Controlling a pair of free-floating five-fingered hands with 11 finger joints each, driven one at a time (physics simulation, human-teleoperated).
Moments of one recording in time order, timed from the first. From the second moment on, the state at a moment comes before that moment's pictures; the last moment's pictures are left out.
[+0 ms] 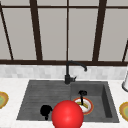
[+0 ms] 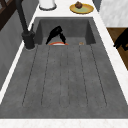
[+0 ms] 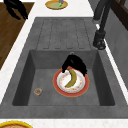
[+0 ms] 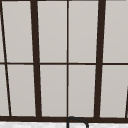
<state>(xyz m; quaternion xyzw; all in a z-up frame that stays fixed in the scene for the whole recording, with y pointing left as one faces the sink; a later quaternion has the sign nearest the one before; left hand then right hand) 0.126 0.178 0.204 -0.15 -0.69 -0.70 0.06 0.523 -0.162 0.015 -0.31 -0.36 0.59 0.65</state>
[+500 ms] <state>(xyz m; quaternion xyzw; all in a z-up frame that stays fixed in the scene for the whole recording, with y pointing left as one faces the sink) 0.126 0.178 0.204 -0.15 -0.69 -0.70 0.06 0.498 -0.186 0.056 -0.31 -0.35 0.59 0.65</state>
